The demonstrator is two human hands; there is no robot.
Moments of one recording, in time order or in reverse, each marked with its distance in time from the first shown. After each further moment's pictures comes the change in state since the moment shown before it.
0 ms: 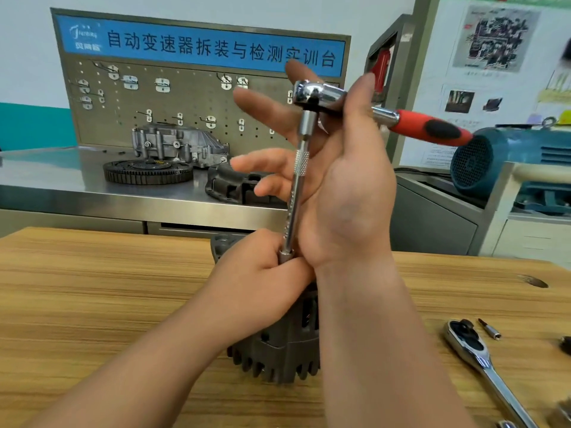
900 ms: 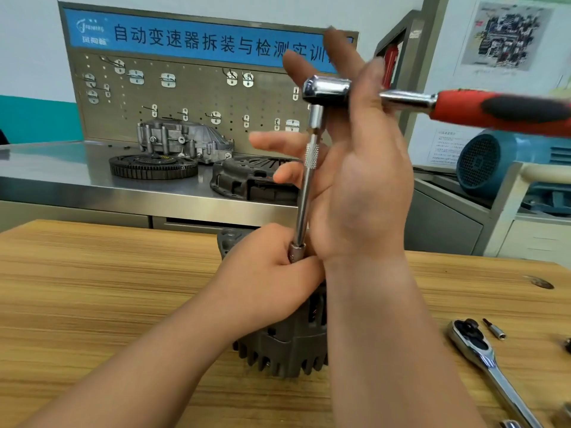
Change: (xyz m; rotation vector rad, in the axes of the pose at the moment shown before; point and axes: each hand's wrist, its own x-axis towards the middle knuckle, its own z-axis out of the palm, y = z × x) left_hand 0.001 0.000 0.000 0.050 -0.029 0.017; right_hand -0.003 0.000 0.006 -0.088 0.092 -0.154
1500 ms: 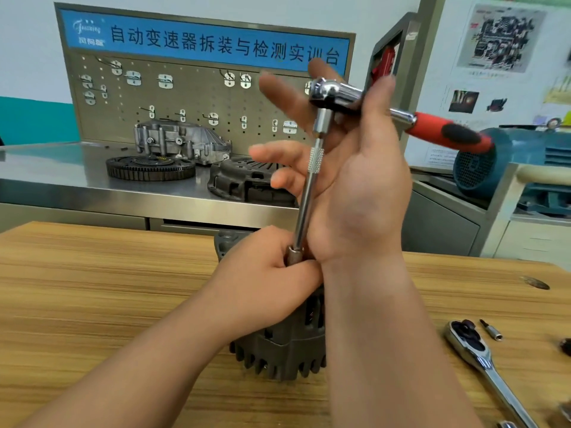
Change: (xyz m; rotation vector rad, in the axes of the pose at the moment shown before) left_hand -0.001 -0.001 -0.002 -0.013 -0.031 0.007; right_hand 0.003 0.000 -0.005 0.080 -0.003 0.121
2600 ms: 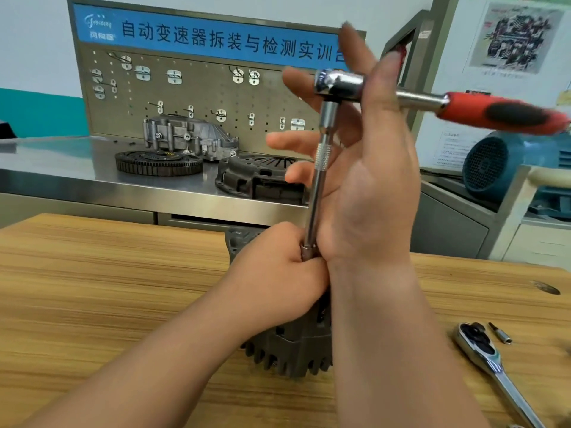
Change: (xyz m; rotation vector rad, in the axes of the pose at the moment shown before) left_hand 0.002 -0.002 0.004 -0.027 0.041 -0.058; right_hand -0.004 0.004 0.007 -0.126 0.001 -0.160
